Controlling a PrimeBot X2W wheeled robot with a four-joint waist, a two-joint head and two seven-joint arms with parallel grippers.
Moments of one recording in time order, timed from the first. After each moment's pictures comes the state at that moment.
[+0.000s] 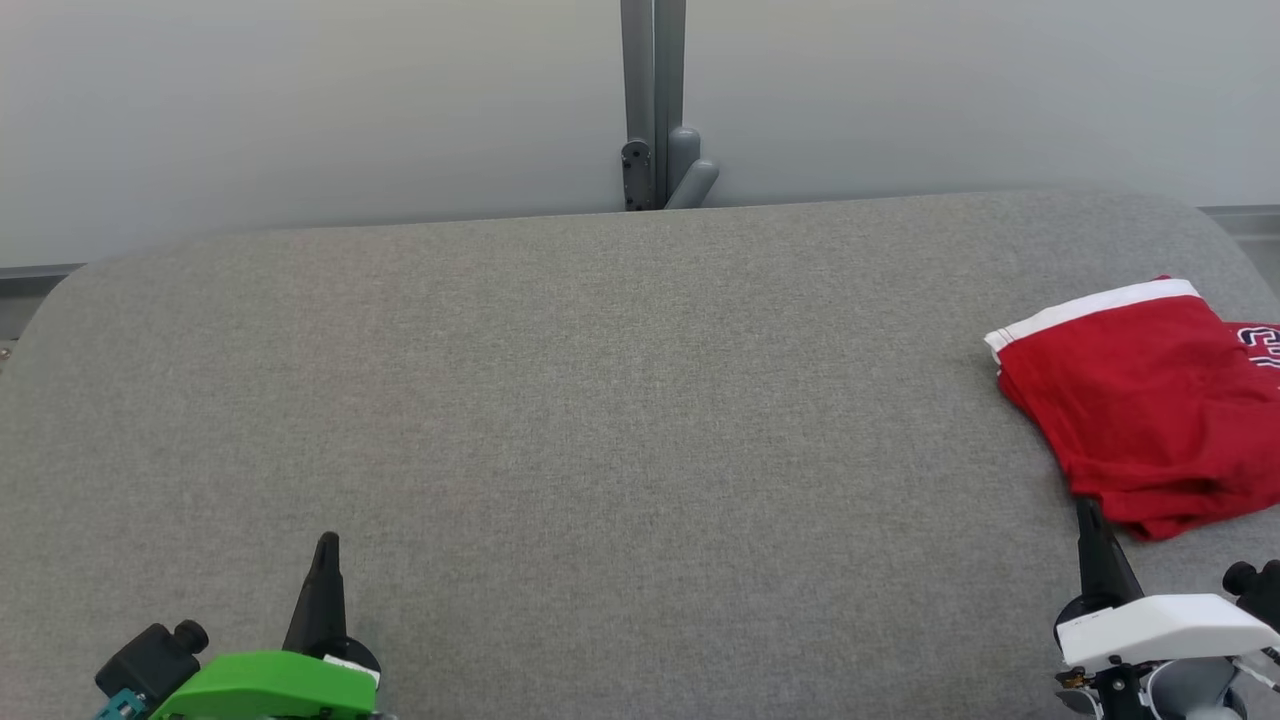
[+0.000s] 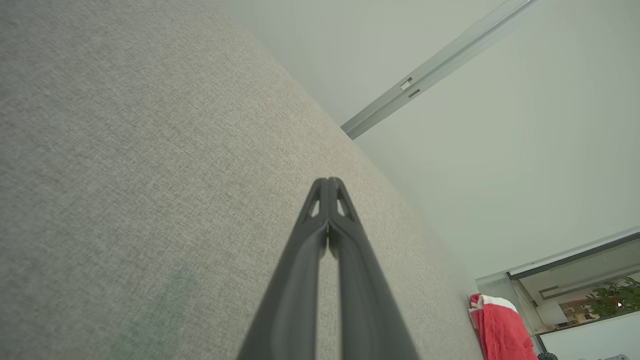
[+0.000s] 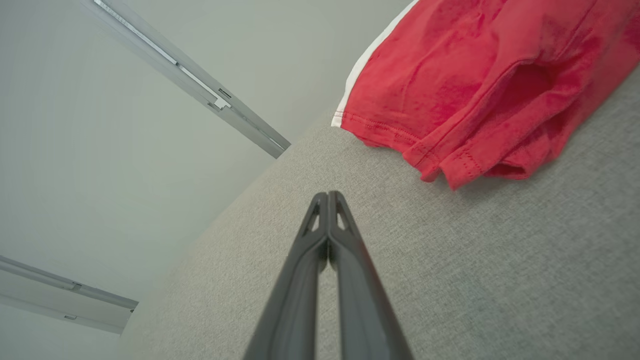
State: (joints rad) left arm -0.01 0.06 -0.04 0.29 -0.95 -0.13 -0.10; right arm 0.01 -0.04 -0.15 0.24 0.76 0.13 -0.08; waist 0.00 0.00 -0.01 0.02
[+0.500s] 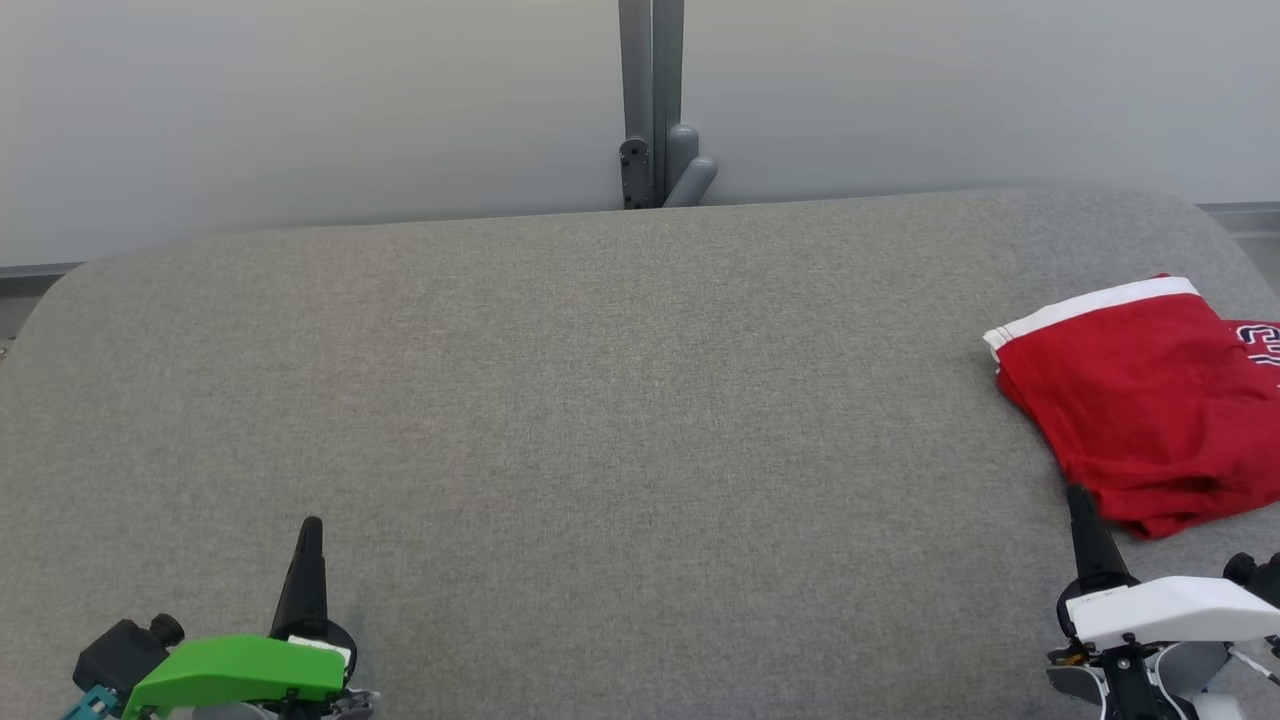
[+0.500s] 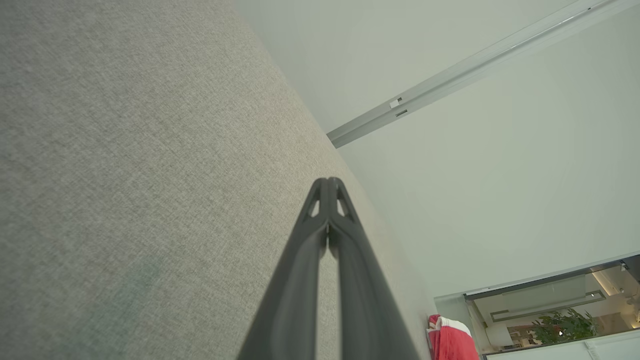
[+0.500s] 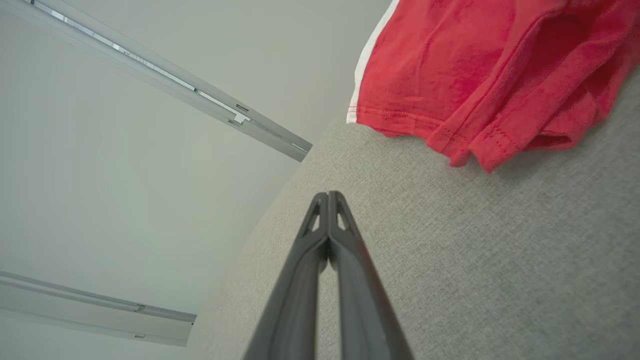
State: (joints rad) left arm -0.03 0.06 -0.01 0.28 -1.12 -0.13 -0.06; right arm -0.03 -0.04 -0.14 0.24 0.96 0.13 -0.03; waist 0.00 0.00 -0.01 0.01
